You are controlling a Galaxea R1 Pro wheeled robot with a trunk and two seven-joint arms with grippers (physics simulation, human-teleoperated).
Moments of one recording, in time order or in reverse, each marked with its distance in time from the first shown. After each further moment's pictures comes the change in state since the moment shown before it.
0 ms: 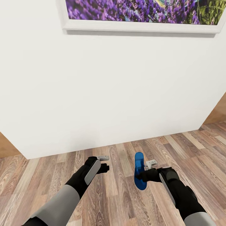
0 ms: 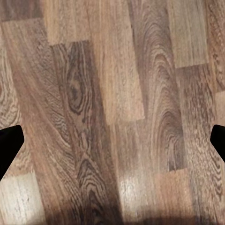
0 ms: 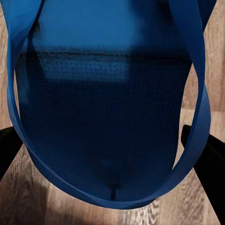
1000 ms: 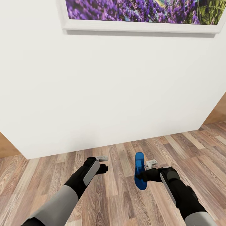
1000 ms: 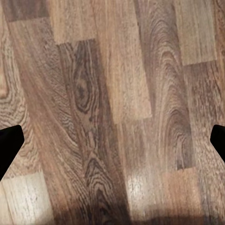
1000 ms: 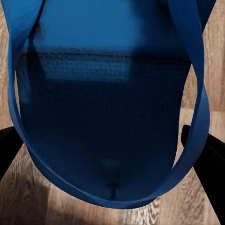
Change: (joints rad) left arm 0.005 0.017 -0.016 -0.005 -0.003 0.008 -0.003; right arm -0.003 -0.005 -0.006 0.004 0.000 0.000 0.012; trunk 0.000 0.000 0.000
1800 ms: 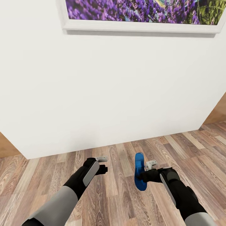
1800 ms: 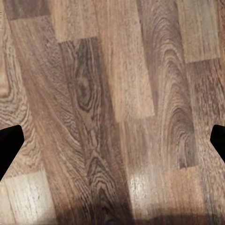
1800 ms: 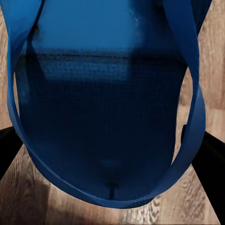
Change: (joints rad) left arm 0.005 0.006 -0.006 -0.001 -0.001 0.001 -0.002; right arm 0.005 0.001 0.001 0.001 0.000 0.000 -0.001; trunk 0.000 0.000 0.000
